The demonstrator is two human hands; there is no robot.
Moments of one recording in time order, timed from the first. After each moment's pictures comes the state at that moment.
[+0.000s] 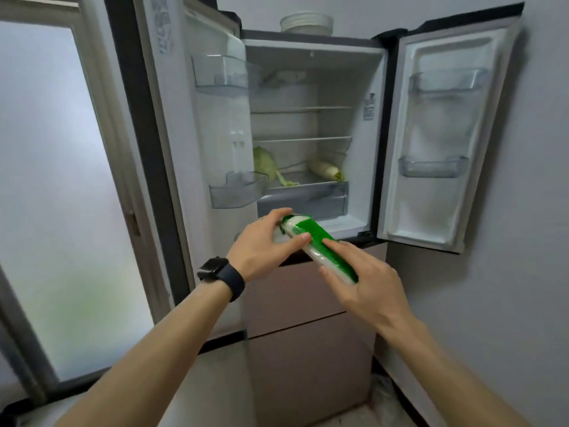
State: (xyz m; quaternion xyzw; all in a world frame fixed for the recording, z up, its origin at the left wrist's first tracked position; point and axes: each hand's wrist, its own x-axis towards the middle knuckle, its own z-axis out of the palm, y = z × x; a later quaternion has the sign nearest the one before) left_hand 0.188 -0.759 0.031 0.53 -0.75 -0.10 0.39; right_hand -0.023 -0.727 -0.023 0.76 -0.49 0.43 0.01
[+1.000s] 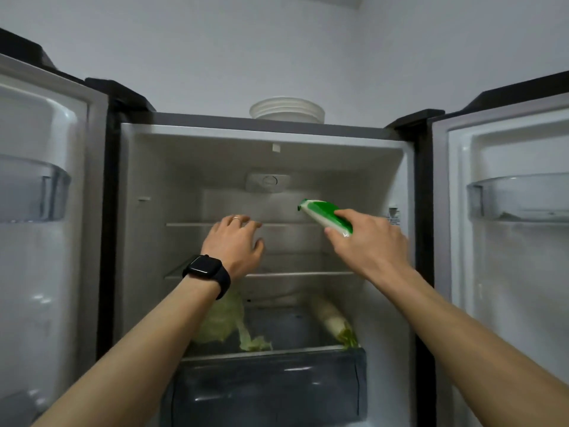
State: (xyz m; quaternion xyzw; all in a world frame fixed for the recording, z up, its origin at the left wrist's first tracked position) left_hand 0.139 -1.259 0.218 0.68 -0.63 0.28 0.25; right_hand -0.104 -1.251 0.231 0.73 -0.52 0.42 0.14
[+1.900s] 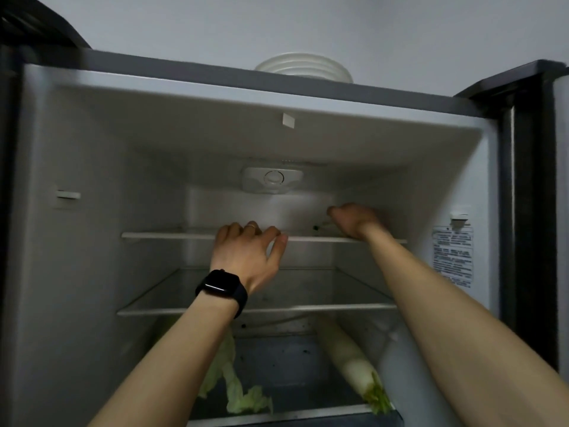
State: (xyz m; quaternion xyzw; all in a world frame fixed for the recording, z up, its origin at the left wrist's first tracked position) left_hand 0.162 -1.397 0.215 0.66 -0.60 0.34 0.29; right_hand -0.032 -1.511 0.294 0.73 -0.58 0.35 -0.04
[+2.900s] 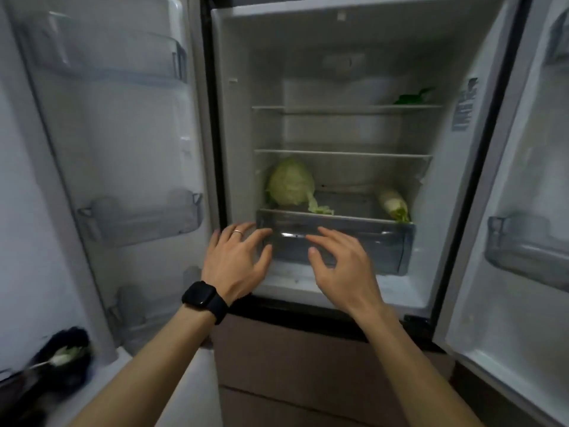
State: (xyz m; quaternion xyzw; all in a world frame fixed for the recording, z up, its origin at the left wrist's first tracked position) left_hand 0.090 -1.028 -0.003 0.80 -0.52 0.19 0.24; right_hand -0.099 -1.132 -0.005 0.85 -0.27 0.42 -0.15
